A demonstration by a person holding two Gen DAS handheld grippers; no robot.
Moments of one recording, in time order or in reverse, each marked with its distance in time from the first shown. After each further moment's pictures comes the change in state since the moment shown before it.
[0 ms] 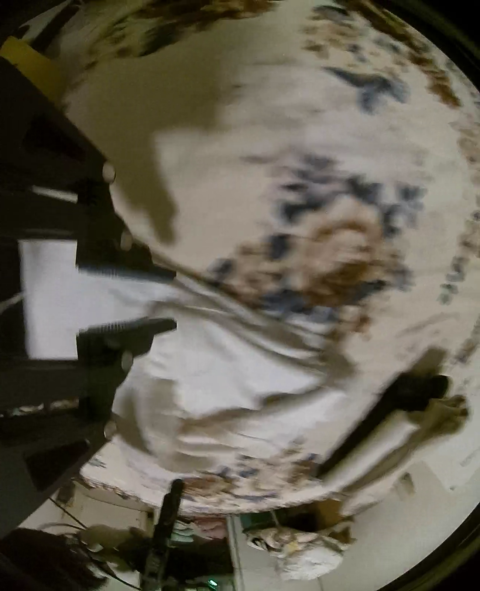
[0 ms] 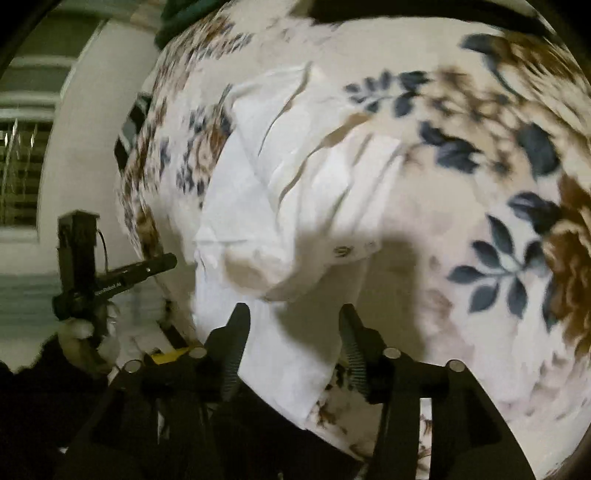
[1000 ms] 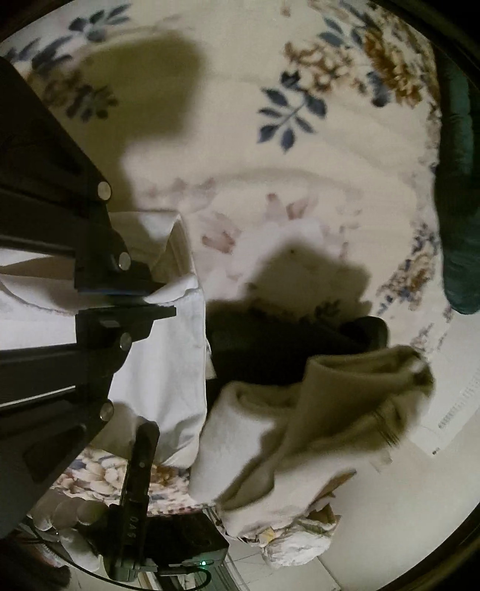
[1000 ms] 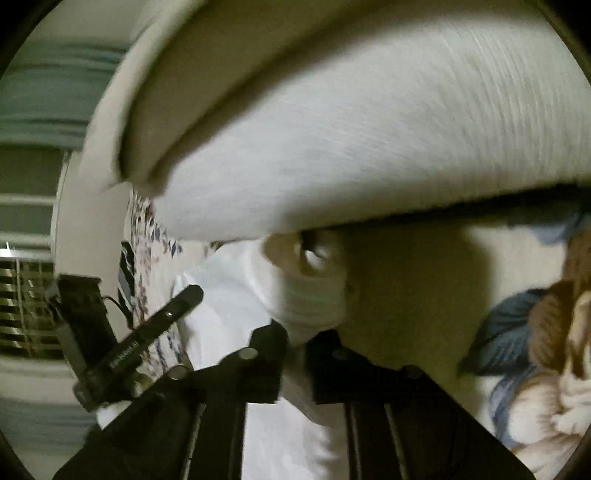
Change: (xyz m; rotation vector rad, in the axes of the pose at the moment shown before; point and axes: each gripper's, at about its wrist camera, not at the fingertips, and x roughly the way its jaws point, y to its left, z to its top) left arm 0.084 -0.092 0.205 0.147 -0.204 -0.062; right arm -0.004 -0.102 0.263 0.216 -0.259 0.083
